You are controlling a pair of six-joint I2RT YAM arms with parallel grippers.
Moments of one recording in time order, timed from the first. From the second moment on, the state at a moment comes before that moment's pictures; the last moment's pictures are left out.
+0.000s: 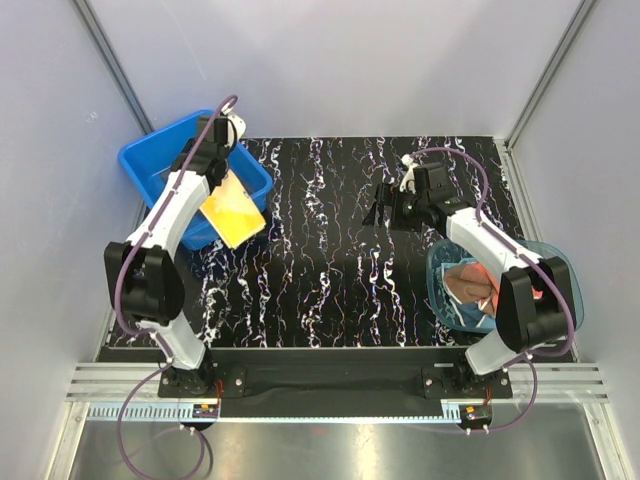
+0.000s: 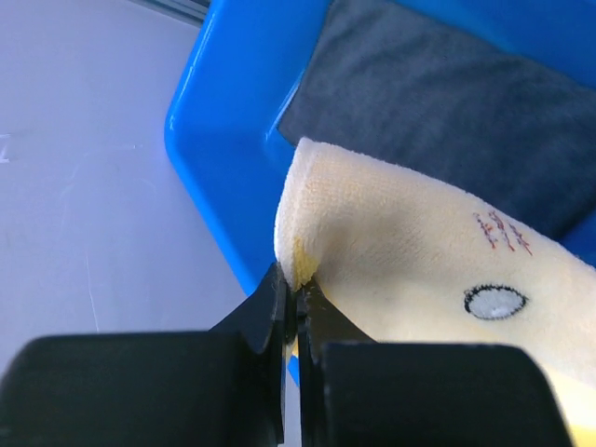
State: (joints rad) left arm -0.17 1.70 1.55 -0.49 -0.51 0.53; right arm 0.30 1.55 1.12 -0.35 -0.34 0.39
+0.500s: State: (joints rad) left arm -0.03 1.95 1.63 -0.30 -0.46 0.60; right arm 0.30 1.66 1.25 -0.33 -0.37 0.38
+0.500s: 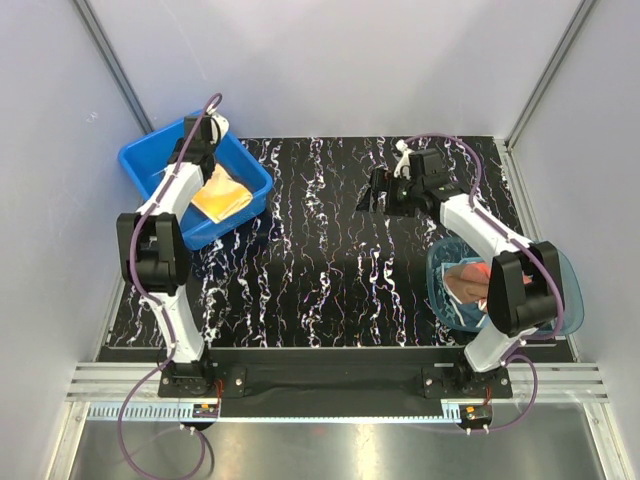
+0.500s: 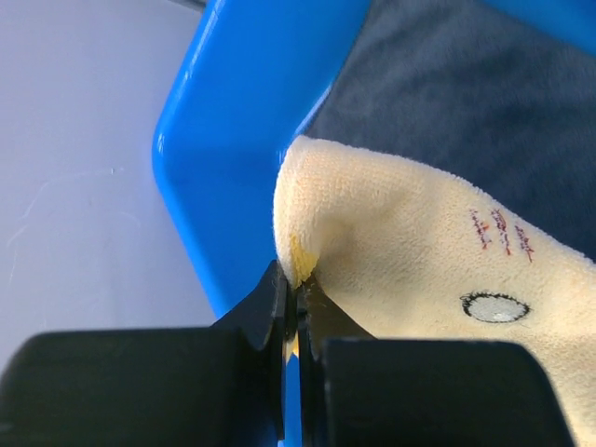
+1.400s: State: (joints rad) left arm -0.05 2.15 2.05 -0.45 -0.57 0.34; right arm 0.30 1.78 1.39 -0.44 -0.20 0.42
